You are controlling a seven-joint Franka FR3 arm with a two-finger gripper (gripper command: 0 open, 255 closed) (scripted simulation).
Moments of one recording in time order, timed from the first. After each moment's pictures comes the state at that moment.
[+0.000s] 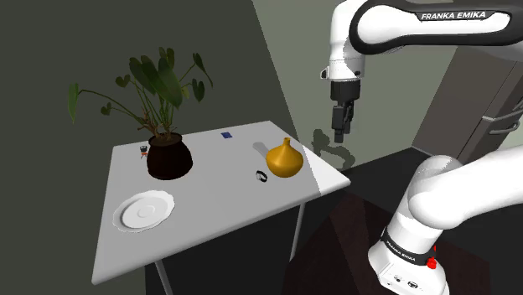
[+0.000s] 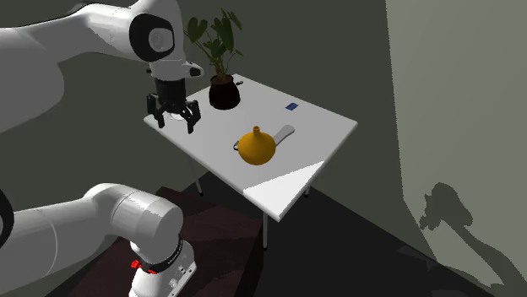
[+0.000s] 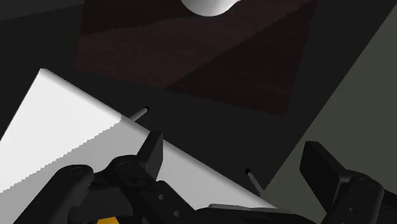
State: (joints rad) arm 0.01 -0.79 0.05 -2.42 0.09 1.43 -0.13
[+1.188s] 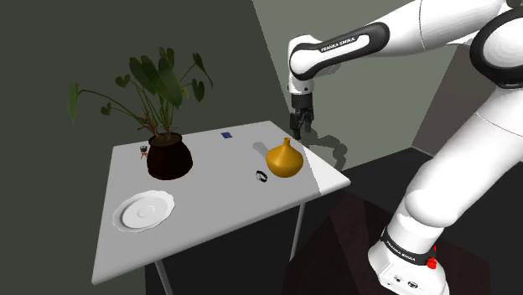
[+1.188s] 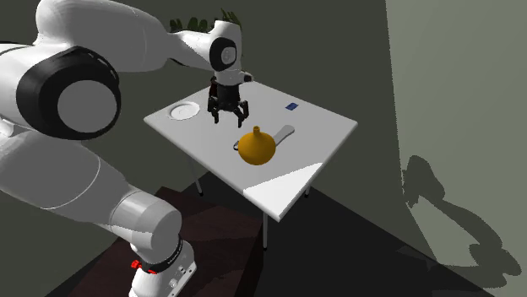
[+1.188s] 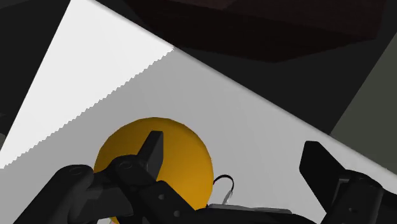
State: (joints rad) arm -0.06 -0.21 -0.03 -2.19 -0.01 1.76 -0.21
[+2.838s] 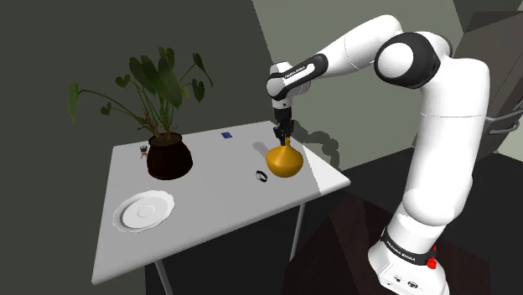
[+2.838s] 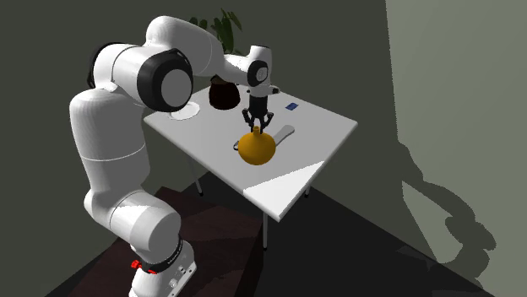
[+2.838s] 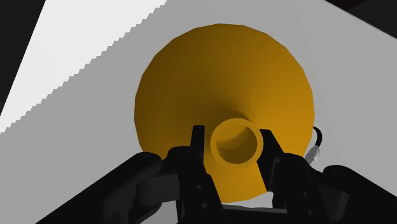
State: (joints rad) arm -0.11 0.26 -0.08 -1.87 -0.03 1.92 -0.24
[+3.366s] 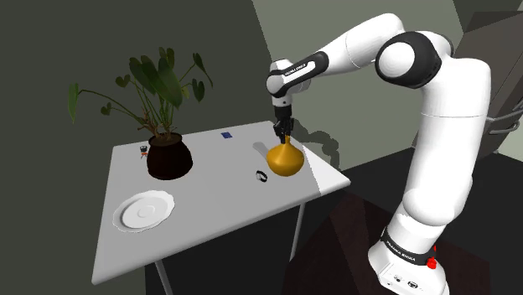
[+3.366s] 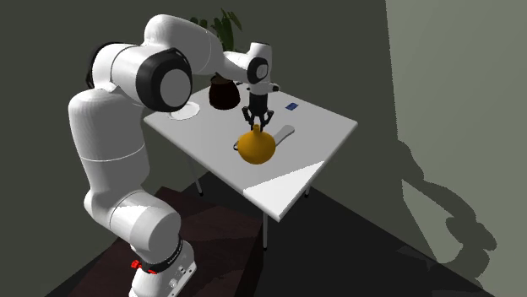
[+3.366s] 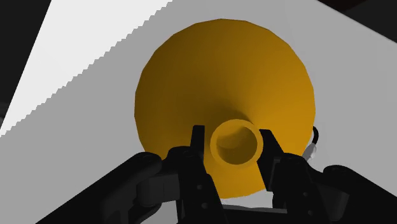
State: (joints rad) arm -0.11 0.26 -0.08 -1.85 -0.03 1.90 -0.24
